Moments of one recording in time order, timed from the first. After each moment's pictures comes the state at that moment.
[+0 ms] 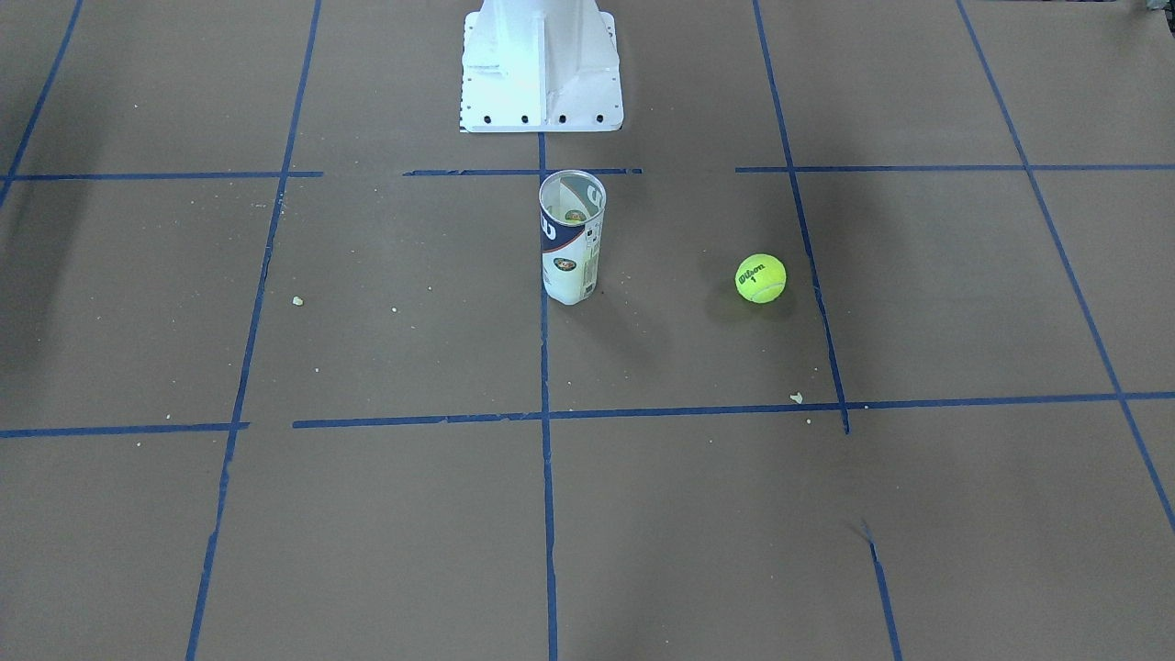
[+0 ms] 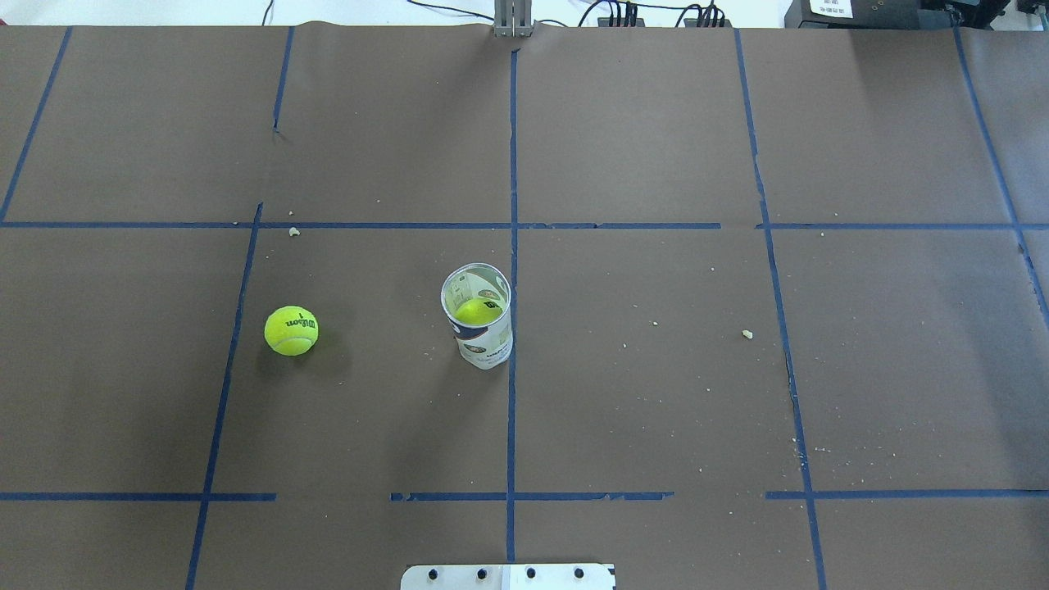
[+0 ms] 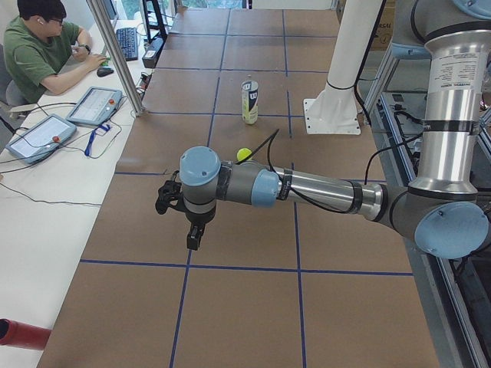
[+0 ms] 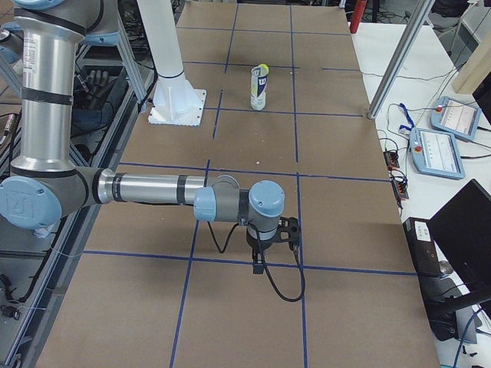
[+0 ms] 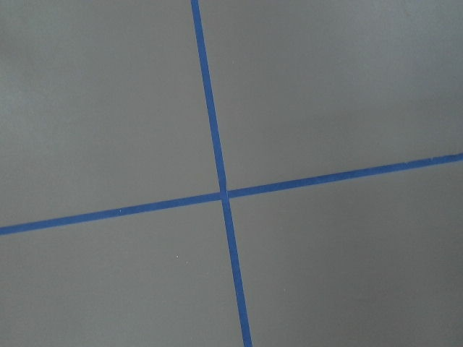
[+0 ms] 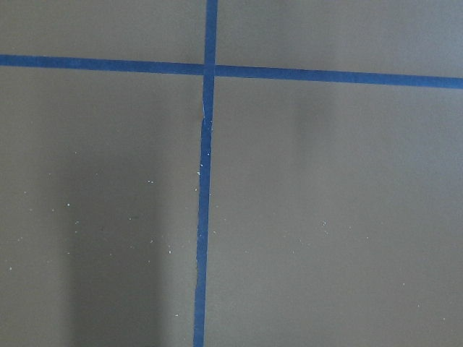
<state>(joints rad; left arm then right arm) -1.61 -1.58 -1.74 -1.57 -2.38 0.06 1.54 -1.71 1.70 -1.58 2.29 -0.01</state>
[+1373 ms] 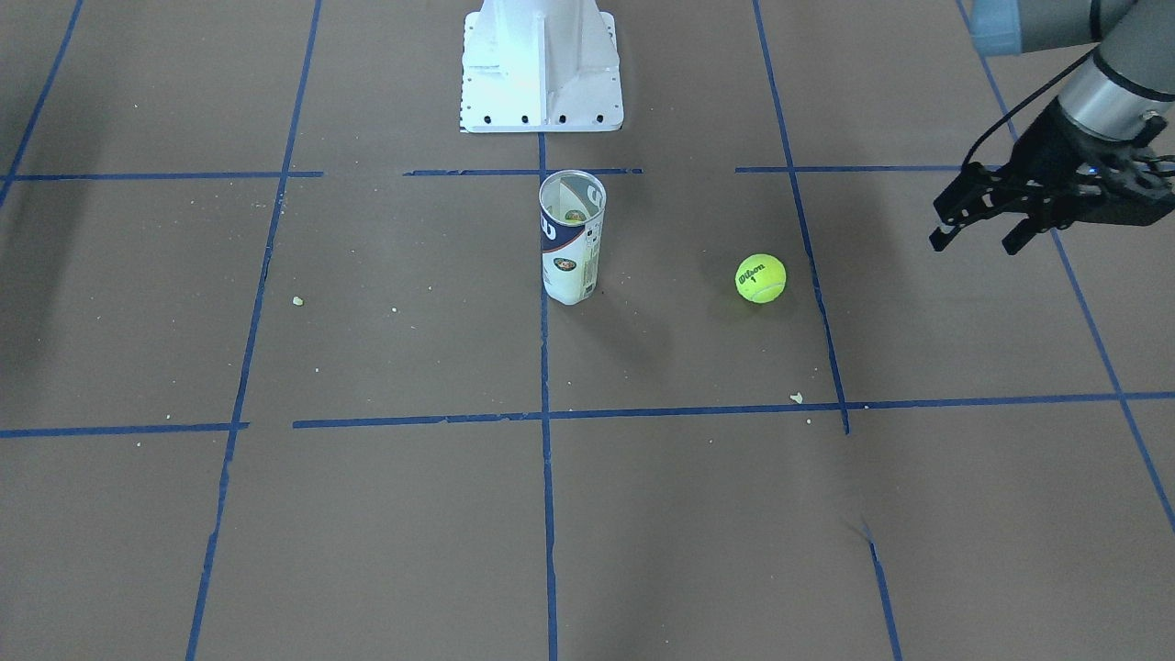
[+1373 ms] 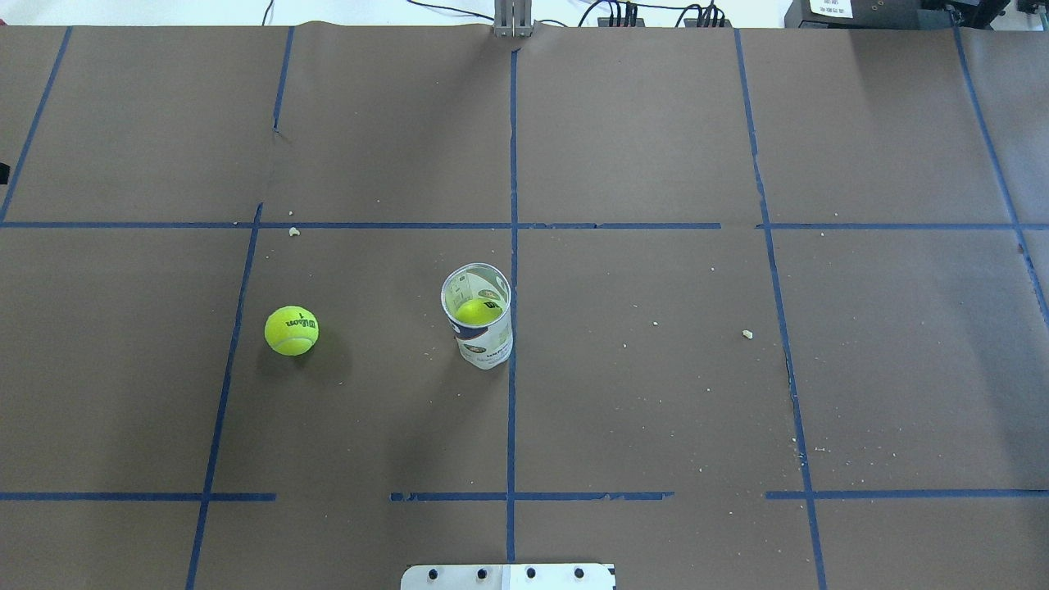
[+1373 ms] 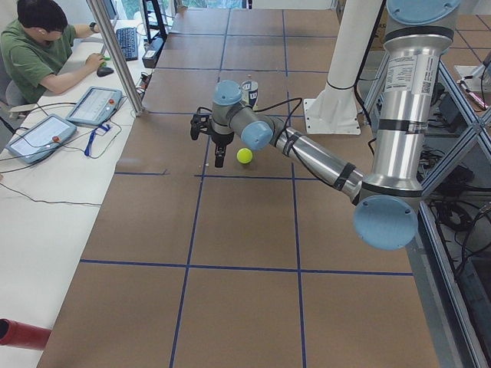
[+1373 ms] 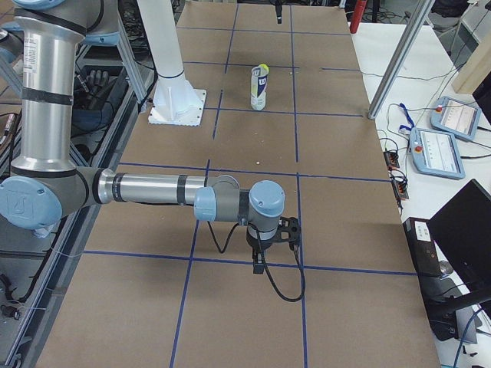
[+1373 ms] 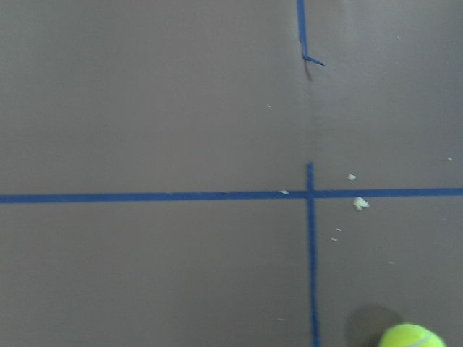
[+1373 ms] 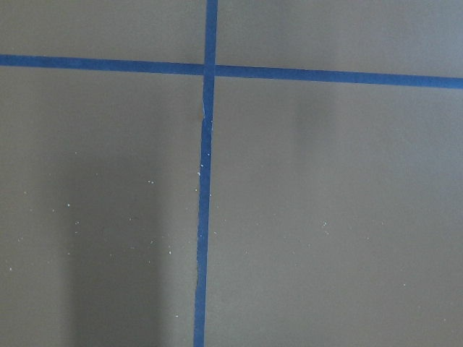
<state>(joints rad) -1.02 -1.68 -2.01 -1.78 -2.18 -0.92 1.54 -1.71 1.70 -1.58 2.29 -0.01</state>
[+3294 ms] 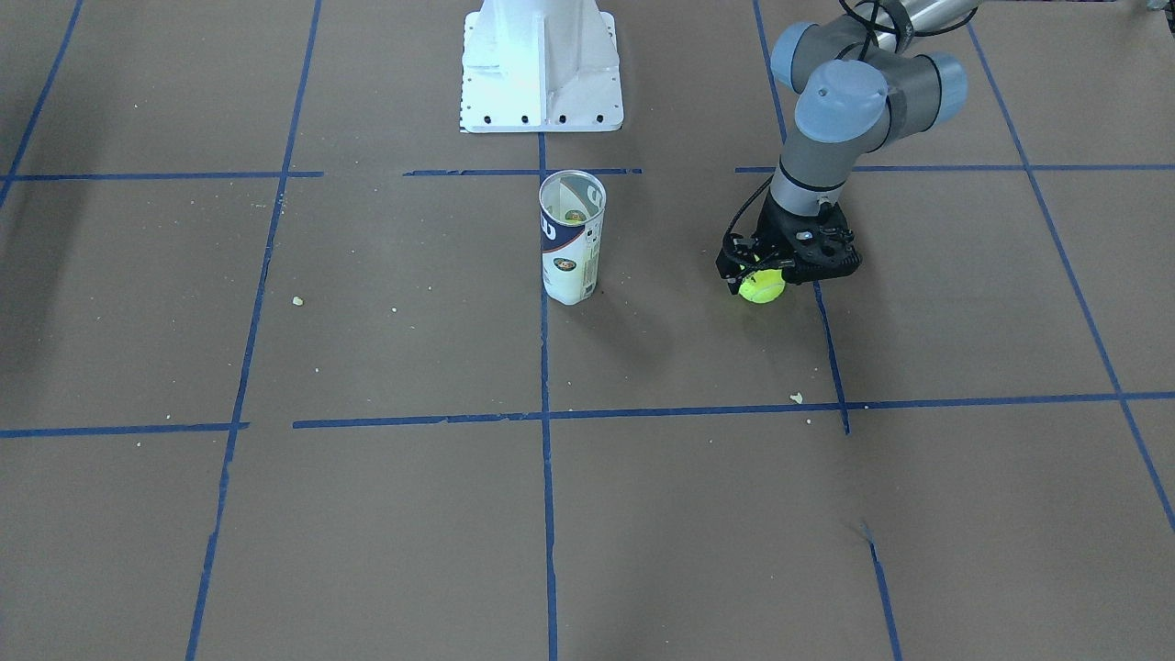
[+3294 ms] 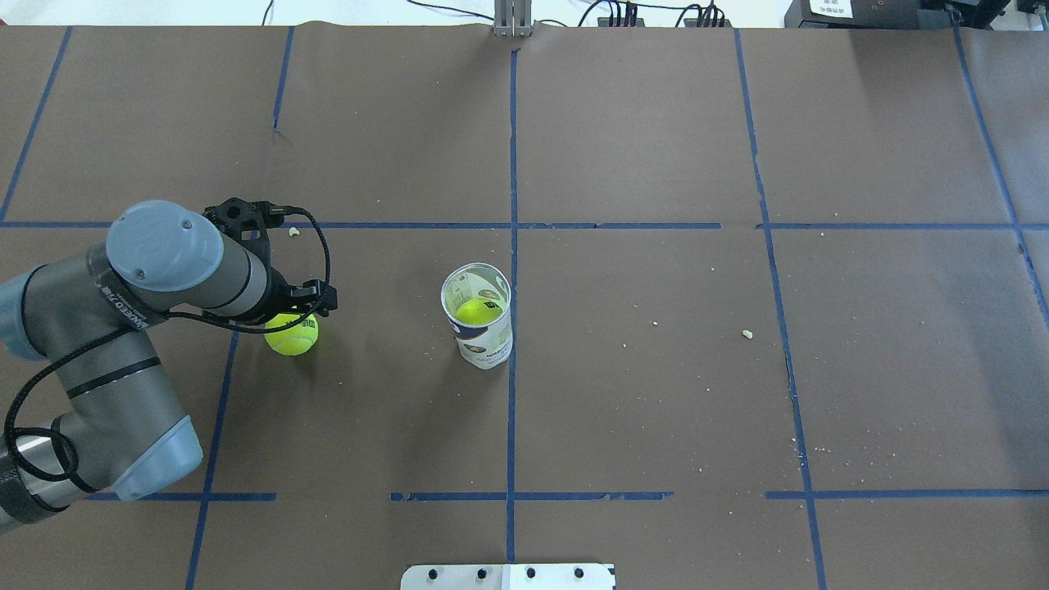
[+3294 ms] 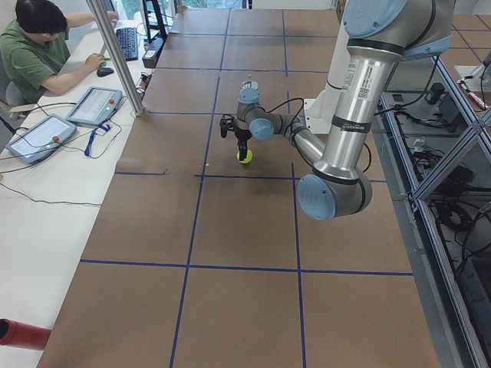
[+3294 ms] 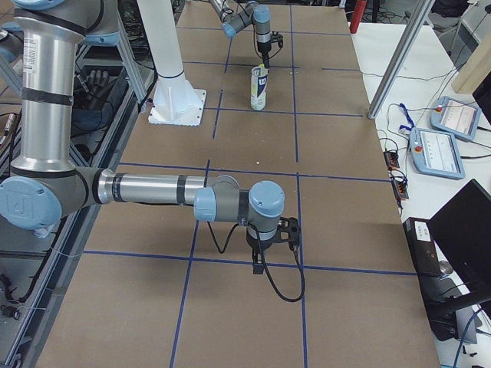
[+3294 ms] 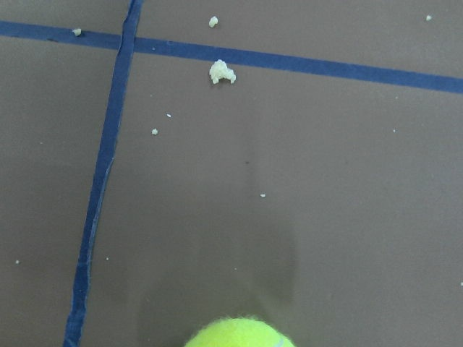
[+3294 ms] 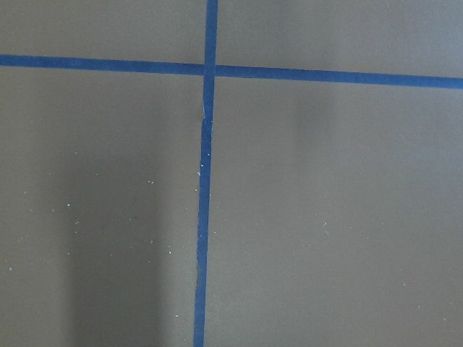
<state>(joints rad) -0.61 -1.87 -1.80 -1.79 -1.85 -1.27 1.54 -1.71 1.70 -1.58 2.29 -0.01</state>
